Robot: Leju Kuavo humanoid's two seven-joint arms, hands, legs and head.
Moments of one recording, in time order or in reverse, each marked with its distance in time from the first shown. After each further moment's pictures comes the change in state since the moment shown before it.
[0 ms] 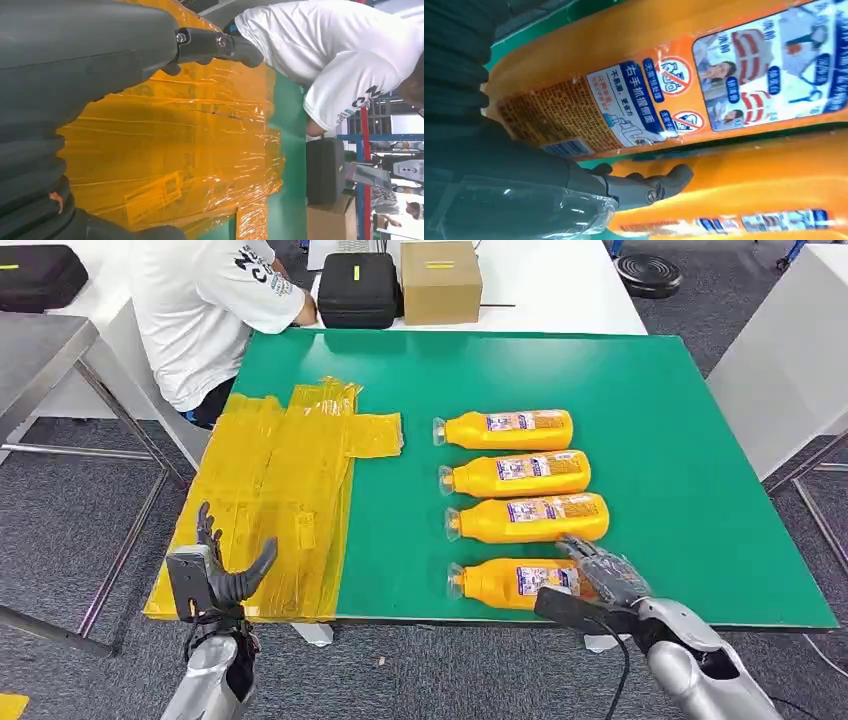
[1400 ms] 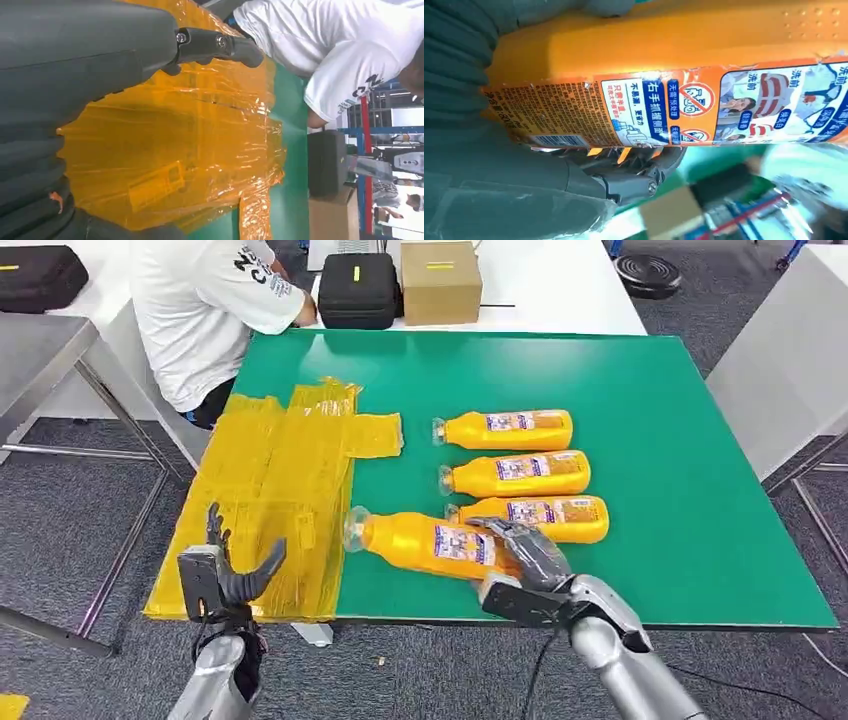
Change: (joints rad) left arm -0.017 -0.021 0.000 0.032 -0.022 0.004 -0.007; right arm -0.121 0.294 0.039 0.109 -0.092 -0.193 -0.414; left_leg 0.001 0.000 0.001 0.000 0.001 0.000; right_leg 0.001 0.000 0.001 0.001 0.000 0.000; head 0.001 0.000
